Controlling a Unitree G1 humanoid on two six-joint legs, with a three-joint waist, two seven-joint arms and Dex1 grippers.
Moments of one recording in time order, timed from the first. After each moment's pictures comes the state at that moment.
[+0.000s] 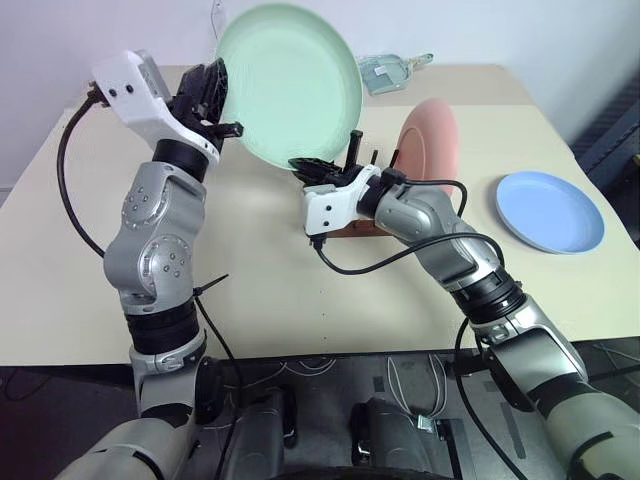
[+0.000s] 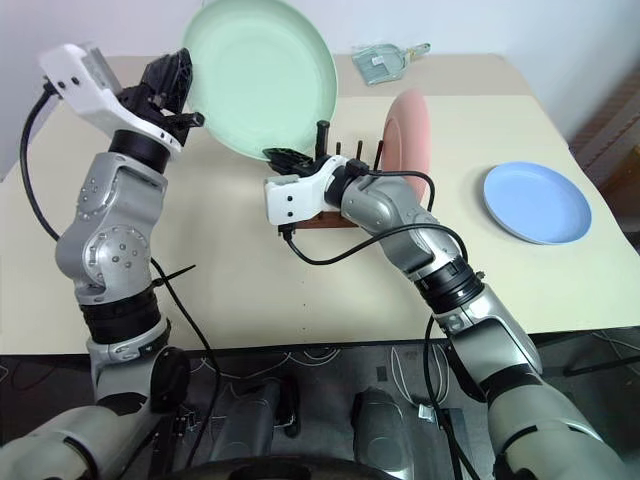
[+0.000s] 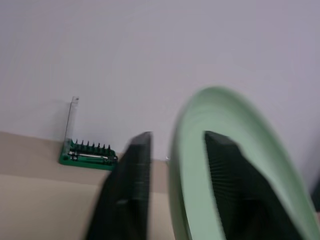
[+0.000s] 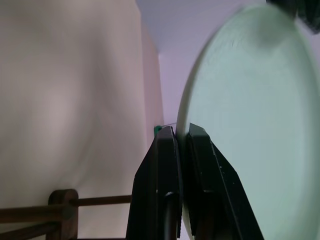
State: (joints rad) left arm -0.72 0.15 0.32 -0.31 -0.54 0.56 0.01; right arm -0.84 -0.41 0.43 0.12 -0.55 -0.21 0.46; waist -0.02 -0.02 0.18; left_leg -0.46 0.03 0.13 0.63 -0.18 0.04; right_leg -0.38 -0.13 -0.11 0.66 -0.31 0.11
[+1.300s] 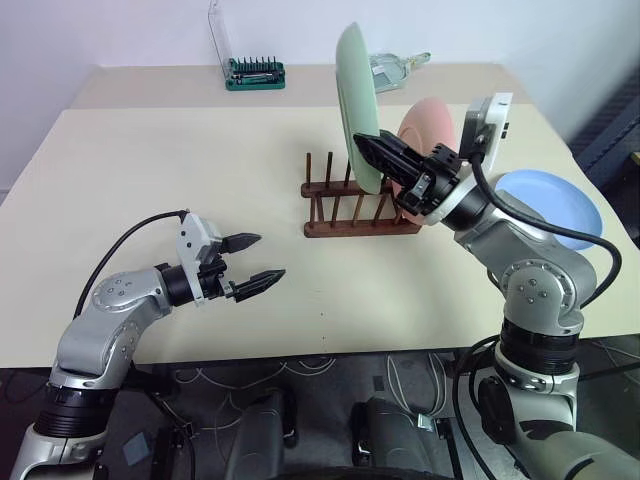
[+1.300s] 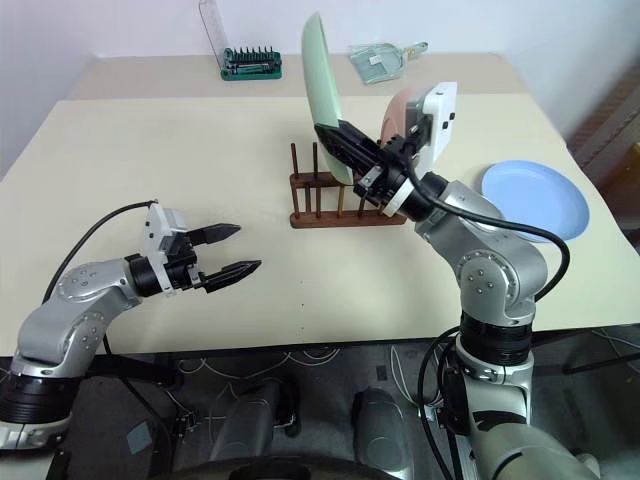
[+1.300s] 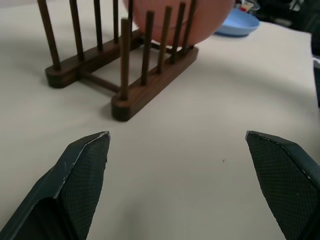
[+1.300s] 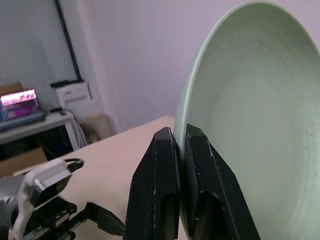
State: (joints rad) left arm -0.20 0.65 0.06 -0.26 -0.55 0.45 -0.89; right arm -0.60 -0.30 -0.20 -0.37 0.77 0.76 0.52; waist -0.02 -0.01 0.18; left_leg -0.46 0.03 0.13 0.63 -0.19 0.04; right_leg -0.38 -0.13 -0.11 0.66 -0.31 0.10
